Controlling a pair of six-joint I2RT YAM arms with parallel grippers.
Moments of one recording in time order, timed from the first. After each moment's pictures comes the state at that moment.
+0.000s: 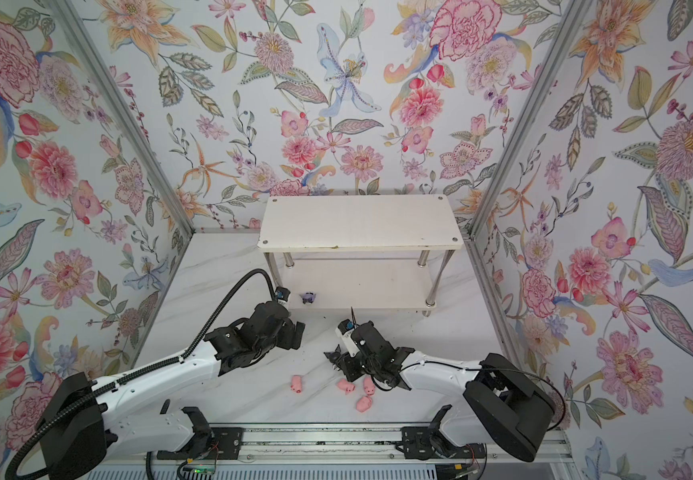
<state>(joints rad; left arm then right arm) -0.83 1.21 0.71 -0.31 -0.31 -0.41 0.90 1.34 0.50 -0.01 -0.19 0.36</state>
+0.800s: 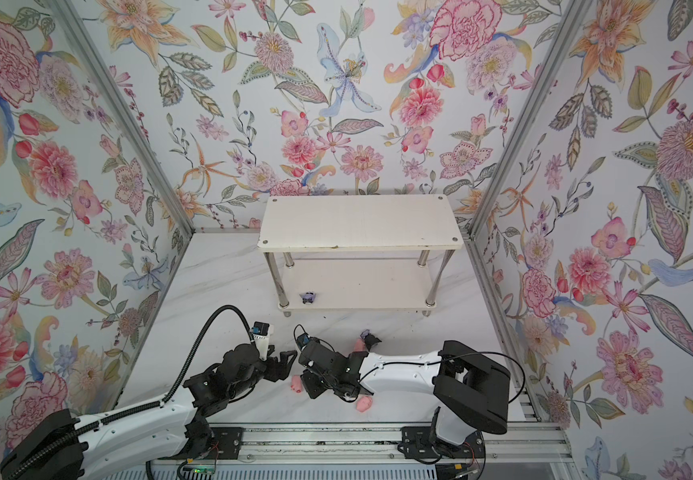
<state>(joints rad) -0.85 0.93 0.21 0.13 -0.18 -0.53 1.22 1.56 0.80 -0.16 0.04 0.53</state>
